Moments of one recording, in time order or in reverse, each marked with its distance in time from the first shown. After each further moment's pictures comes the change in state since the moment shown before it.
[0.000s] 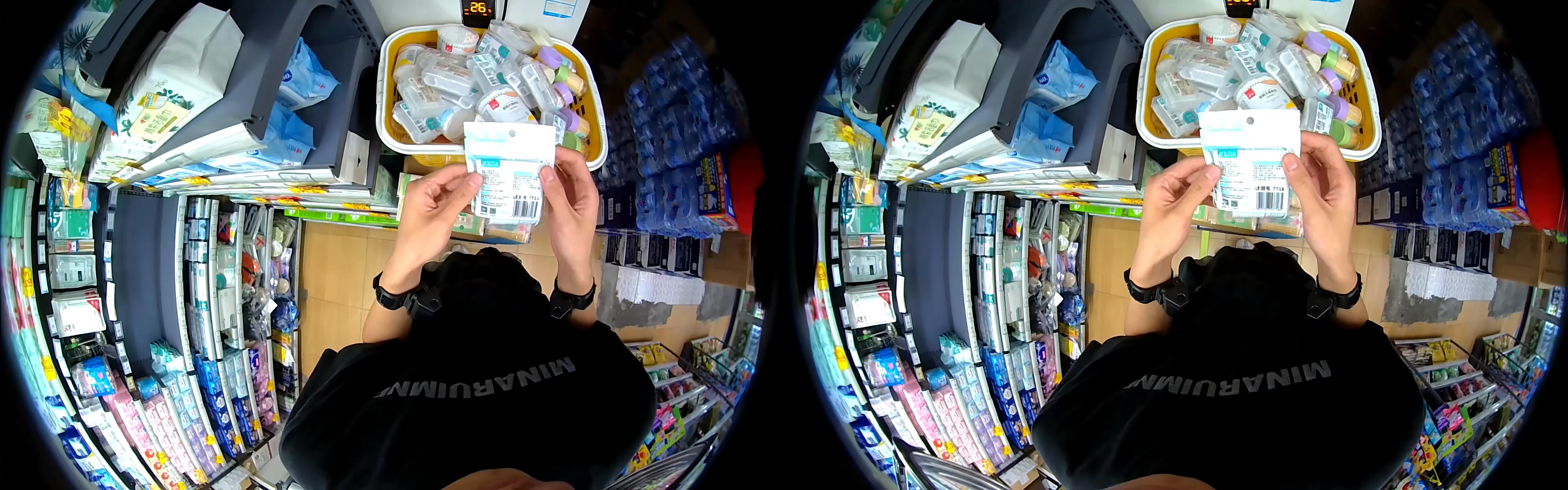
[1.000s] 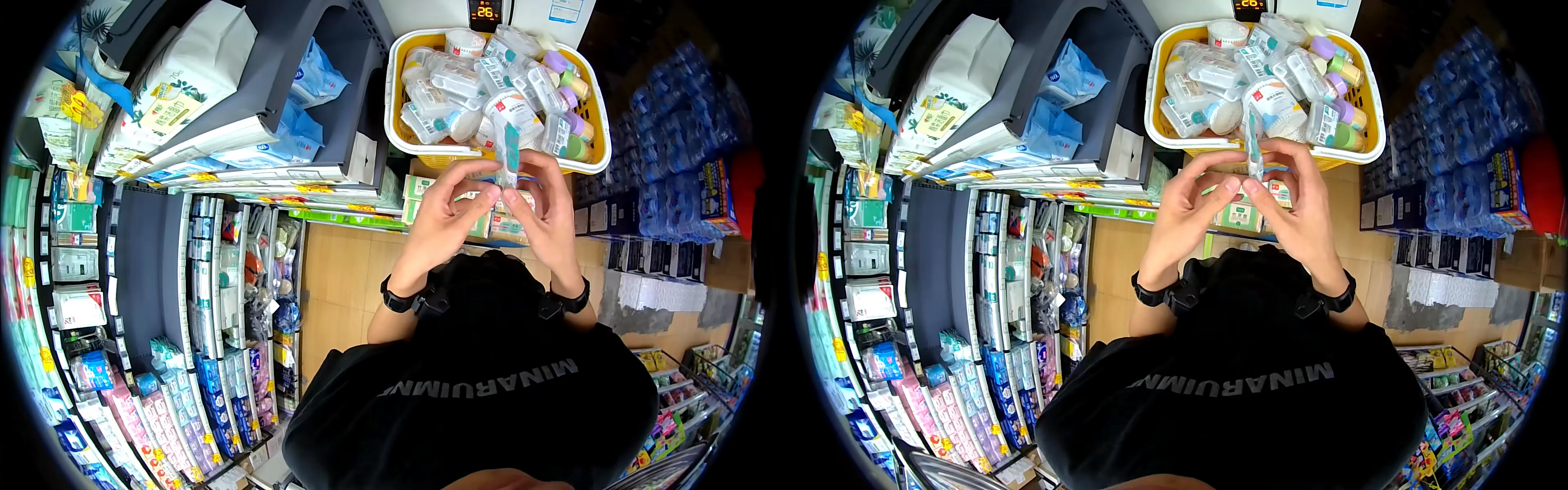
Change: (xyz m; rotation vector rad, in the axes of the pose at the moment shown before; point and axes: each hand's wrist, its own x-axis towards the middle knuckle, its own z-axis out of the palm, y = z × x) left_hand -0.004 0.004 0.004 0.039 -0.109 0.053; right_hand -0.008 0.008 0.022 -0.140 -0.177 -0.072
